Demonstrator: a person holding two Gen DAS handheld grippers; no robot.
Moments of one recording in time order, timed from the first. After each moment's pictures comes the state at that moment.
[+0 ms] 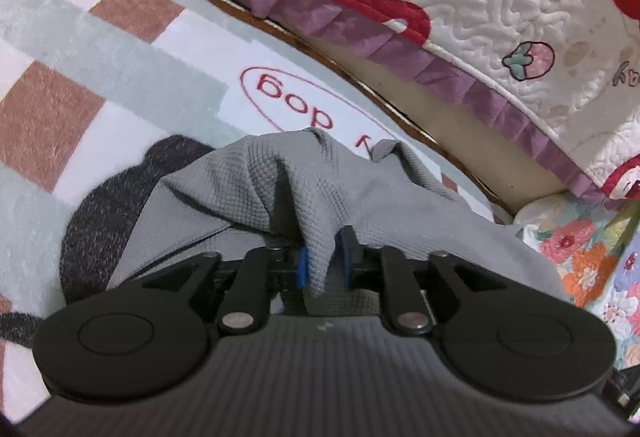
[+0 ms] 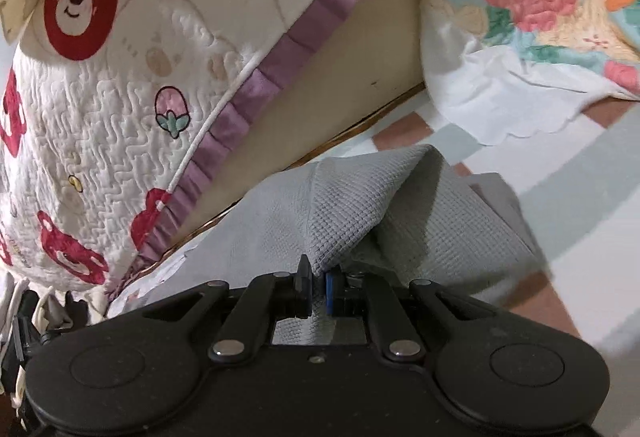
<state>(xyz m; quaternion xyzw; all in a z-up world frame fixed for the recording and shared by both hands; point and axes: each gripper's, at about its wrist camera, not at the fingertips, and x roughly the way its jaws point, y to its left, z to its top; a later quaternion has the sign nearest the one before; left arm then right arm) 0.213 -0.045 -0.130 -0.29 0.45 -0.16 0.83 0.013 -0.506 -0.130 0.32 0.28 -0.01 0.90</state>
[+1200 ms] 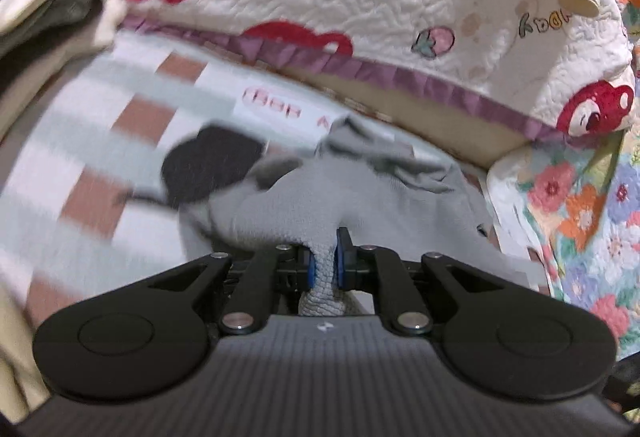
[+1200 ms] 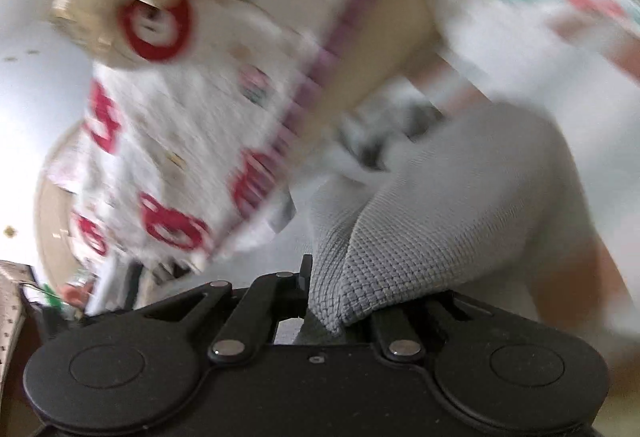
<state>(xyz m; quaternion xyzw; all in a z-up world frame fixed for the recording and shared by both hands) 0.006 -0.052 -0.008 -0.19 0.42 -0.13 0.88 -0.150 -0.482 -0.127 0.44 0.29 0.07 0.85</state>
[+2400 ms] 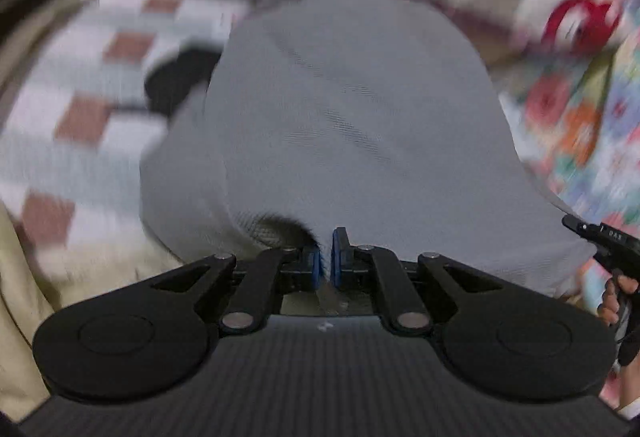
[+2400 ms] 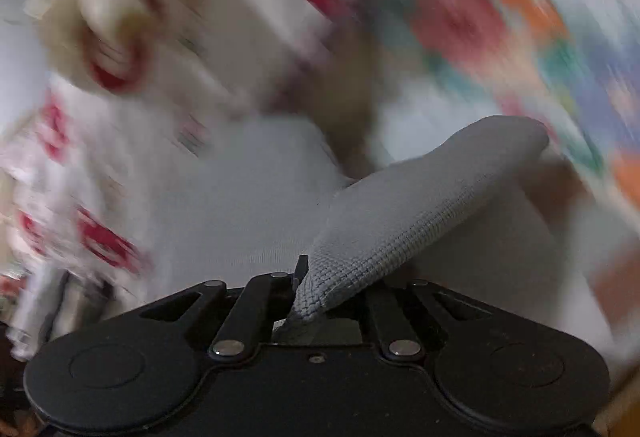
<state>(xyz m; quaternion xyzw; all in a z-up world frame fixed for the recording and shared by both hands) -0.042 -0.090 -0.042 -0.11 0.50 -0.15 0.85 -0.141 -0.571 -0.120 0.33 0.30 -0.02 0.89</state>
